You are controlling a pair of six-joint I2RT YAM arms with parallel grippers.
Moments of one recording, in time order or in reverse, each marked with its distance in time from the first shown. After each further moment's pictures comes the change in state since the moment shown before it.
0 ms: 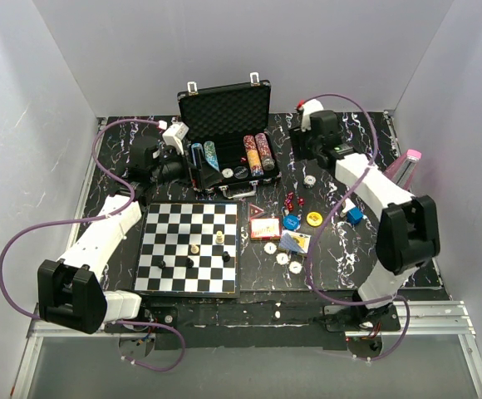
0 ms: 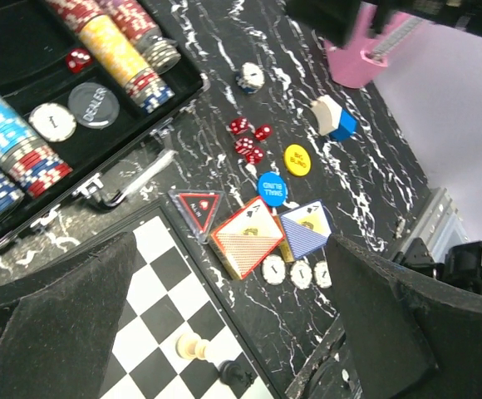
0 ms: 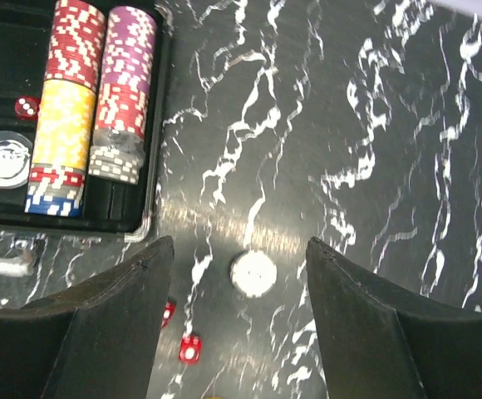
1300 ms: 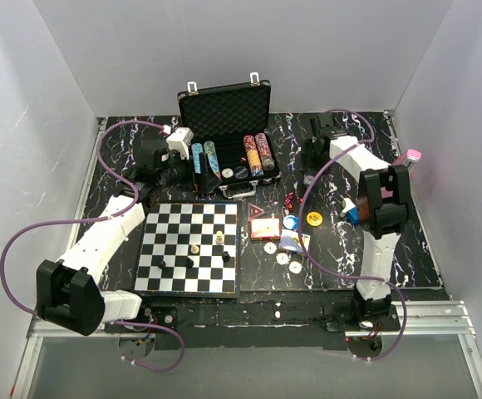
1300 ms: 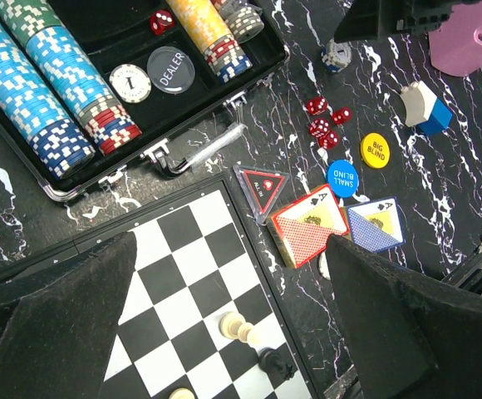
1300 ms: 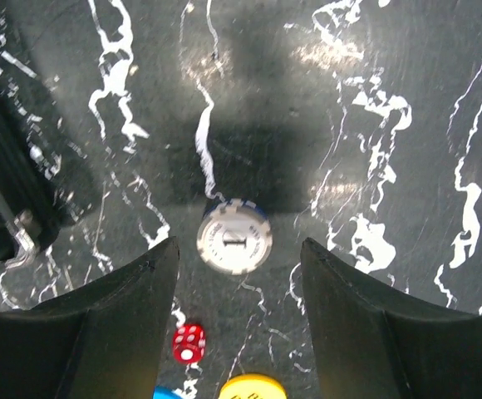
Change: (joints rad) left arm -0.072 -0.006 0.021 -0.159 -0.279 0.086; right arm -0.129 0.299 0.213 -0.402 -0.027 0.381
